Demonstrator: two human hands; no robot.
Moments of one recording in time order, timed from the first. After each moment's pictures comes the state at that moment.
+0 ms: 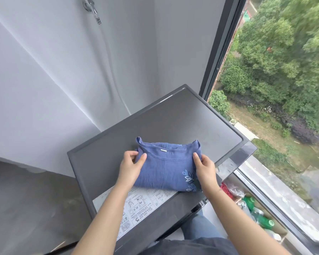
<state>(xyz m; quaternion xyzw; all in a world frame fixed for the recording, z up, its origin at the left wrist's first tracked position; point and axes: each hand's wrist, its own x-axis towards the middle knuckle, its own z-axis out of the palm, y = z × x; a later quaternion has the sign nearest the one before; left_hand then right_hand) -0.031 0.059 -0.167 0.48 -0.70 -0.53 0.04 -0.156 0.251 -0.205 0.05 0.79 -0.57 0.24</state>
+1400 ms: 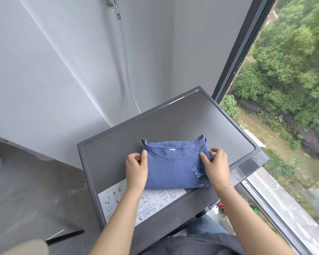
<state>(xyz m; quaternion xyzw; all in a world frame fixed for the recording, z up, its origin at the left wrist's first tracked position) -0.017 0.083 -0.175 0.55 -0.68 -0.46 0.15 -0.171 0.258 -0.187 -0.06 0.91 -0.37 0.17</state>
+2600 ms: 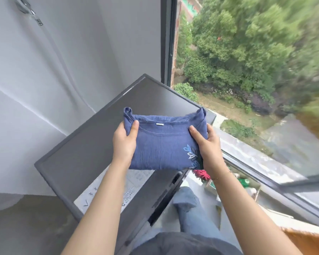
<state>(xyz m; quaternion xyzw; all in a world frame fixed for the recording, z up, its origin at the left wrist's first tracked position) -0.059 0.138 -0.105 0.31 -0.72 -0.61 0.15 -0.114 0.346 -0.102 0.07 0.64 -0.75 0.14</state>
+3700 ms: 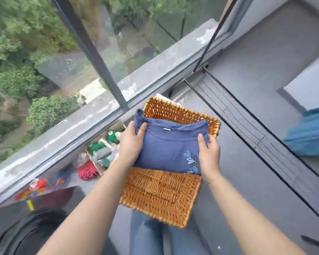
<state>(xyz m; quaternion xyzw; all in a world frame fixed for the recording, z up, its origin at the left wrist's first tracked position) -0.041 0.792 -0.312 -0.24 -0.85 -0.34 -0.31 0.154 0.869 -0.331 0.63 0.46 -0.56 -0.29</state>
